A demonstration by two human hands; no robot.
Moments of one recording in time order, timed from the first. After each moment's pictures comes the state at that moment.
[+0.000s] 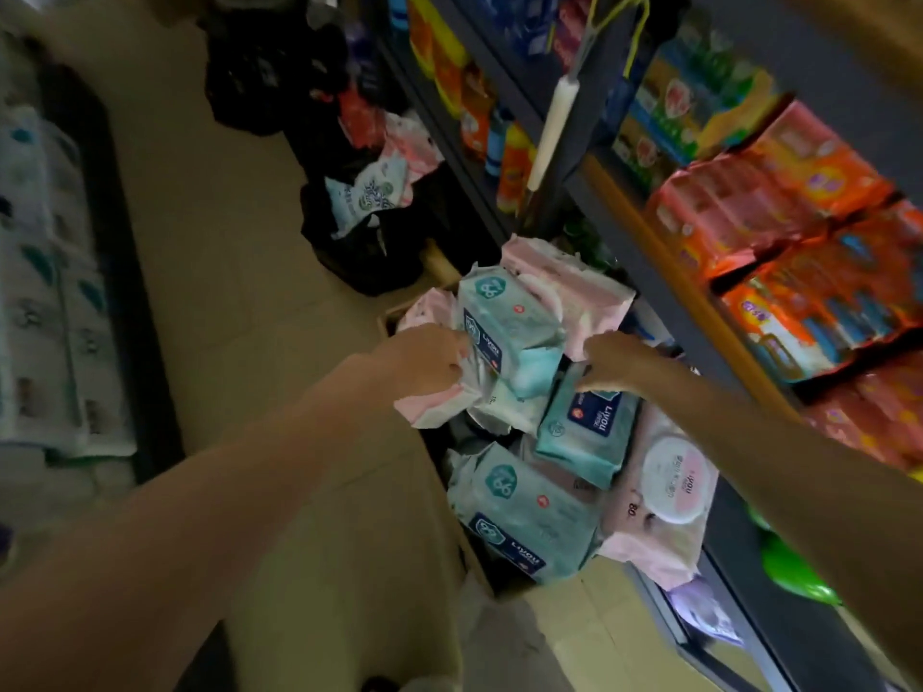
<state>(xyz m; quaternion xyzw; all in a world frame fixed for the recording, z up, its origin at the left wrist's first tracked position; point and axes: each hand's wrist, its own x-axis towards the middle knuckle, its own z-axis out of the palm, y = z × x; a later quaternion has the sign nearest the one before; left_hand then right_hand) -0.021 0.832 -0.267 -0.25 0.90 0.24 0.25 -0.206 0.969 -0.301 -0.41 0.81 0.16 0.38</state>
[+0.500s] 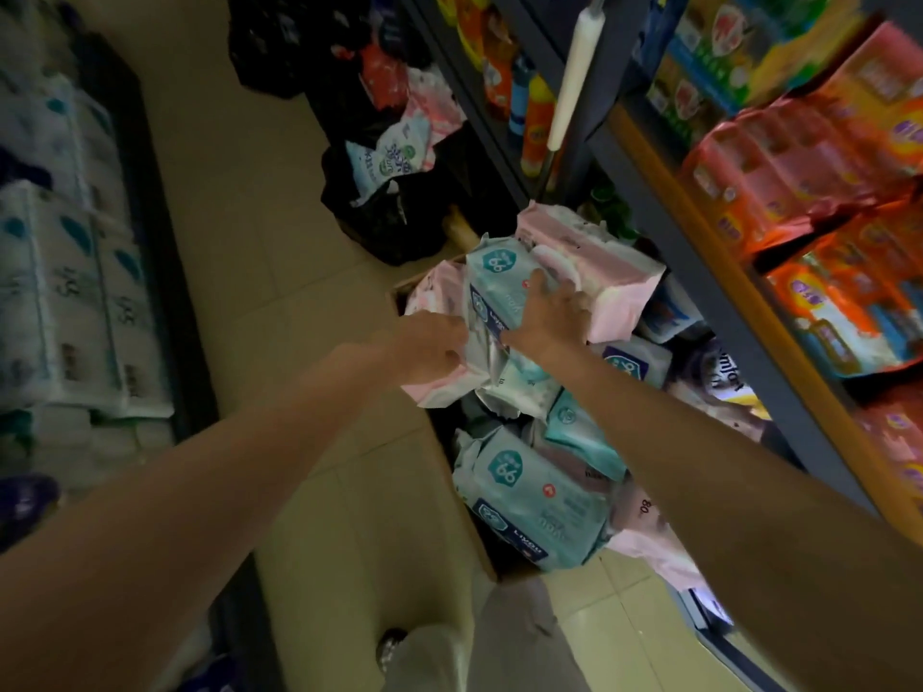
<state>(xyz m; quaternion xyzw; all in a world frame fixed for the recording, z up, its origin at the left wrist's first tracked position) -0.029 0.840 -0.280 -0.31 0.89 0.21 0.28 -0.164 0.907 -0.360 -0.35 0.89 -0.03 0.30</state>
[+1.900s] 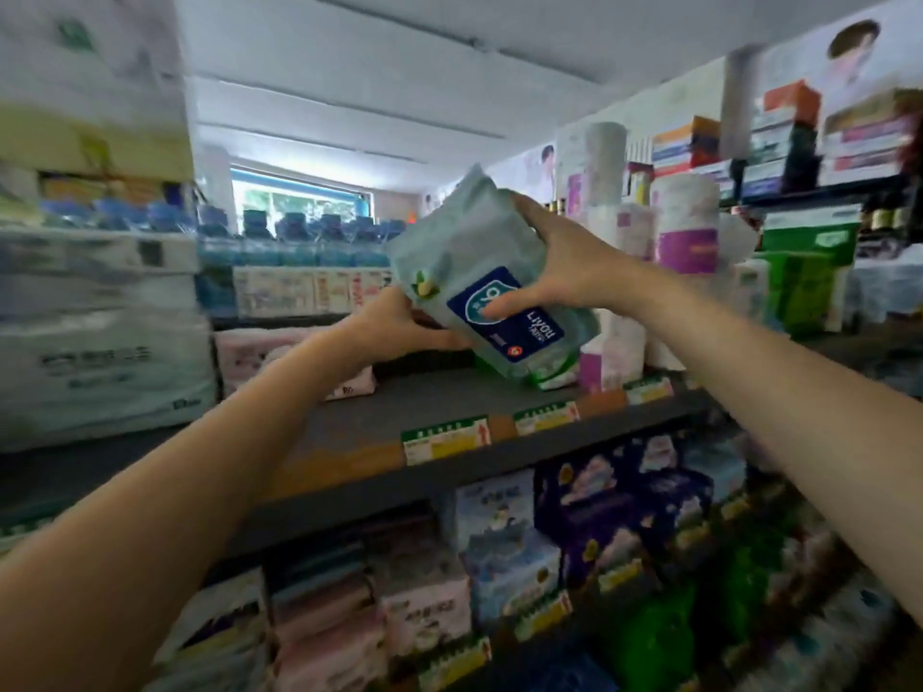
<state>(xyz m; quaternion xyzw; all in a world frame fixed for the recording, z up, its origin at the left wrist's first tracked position) 0.759 1.006 0.220 -0.70 0.54 0.02 -0.45 0.624 0.862 0.266 -0.92 -0.03 -0.30 0.23</state>
